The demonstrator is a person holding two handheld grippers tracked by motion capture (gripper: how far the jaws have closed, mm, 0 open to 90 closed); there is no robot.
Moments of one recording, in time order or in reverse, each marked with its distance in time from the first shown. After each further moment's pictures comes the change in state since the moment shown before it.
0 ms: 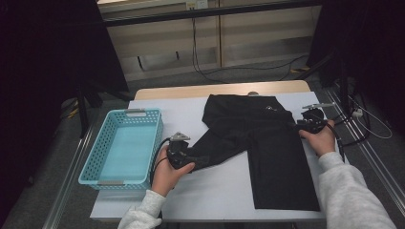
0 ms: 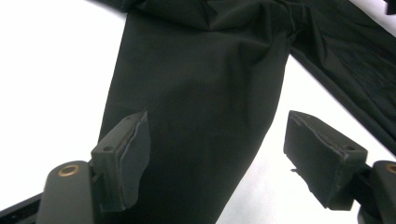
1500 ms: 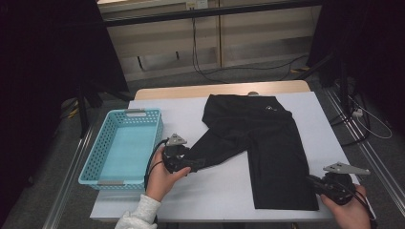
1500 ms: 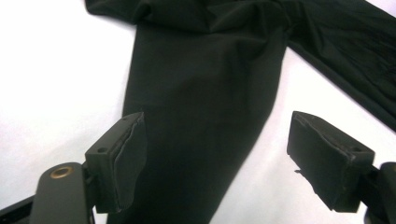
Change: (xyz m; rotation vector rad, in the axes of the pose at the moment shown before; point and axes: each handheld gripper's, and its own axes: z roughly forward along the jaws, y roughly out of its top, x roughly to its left) left arm -0.007 -0.005 -0.019 -0.024 0.039 0.091; right arm 0.067 -0.139 -0.128 -0.004 0.018 -0.005
